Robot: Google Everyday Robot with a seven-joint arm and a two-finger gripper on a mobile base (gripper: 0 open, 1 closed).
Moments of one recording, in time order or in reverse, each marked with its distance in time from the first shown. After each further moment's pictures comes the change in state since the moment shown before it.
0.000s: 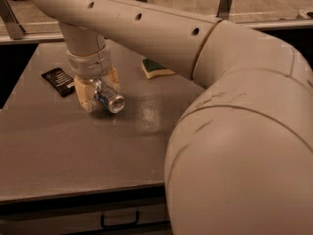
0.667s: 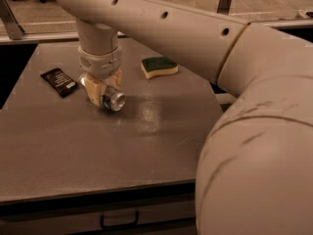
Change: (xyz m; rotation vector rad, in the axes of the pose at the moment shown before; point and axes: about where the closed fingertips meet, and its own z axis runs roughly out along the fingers) arm 0.007 -0.004 -0.004 -0.065 -0.091 -0.076
